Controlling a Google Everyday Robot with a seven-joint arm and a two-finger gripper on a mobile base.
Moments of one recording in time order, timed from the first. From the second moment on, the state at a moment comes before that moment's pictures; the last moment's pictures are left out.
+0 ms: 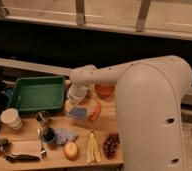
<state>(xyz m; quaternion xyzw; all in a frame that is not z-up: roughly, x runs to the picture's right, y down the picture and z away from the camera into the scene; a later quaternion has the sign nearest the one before) -0.110 0.076 0.812 -0.35 -0.04 0.38 0.86</state>
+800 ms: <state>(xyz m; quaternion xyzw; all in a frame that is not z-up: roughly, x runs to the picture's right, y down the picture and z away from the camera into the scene) -0.057 -0.031 0.803 -0.26 -0.02 0.51 0.82</state>
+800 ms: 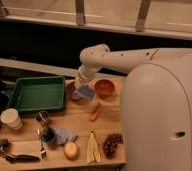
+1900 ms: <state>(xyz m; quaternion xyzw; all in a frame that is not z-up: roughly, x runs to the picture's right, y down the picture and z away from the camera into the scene) -0.098 -0.135 0.853 -0.20 -0.12 0.52 0.82</state>
